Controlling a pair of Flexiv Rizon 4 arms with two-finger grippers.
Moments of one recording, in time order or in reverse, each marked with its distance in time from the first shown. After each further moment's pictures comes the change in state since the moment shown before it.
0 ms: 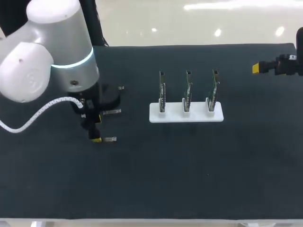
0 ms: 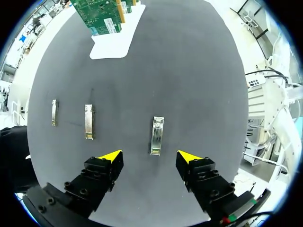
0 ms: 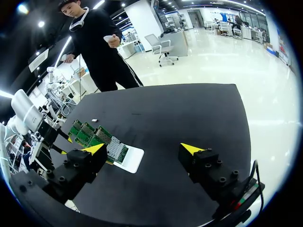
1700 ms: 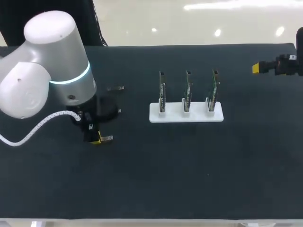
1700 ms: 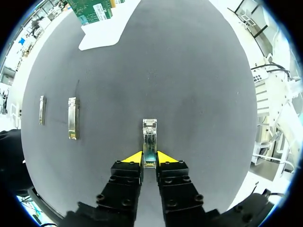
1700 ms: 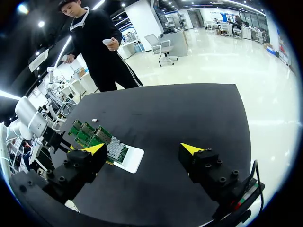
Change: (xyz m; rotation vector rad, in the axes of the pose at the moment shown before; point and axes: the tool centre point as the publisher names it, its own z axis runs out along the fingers) left arm 0.009 -0.004 0.033 0.001 -0.030 0.017; right arm 0.000 0.000 0.000 0.000 0.000 0.000
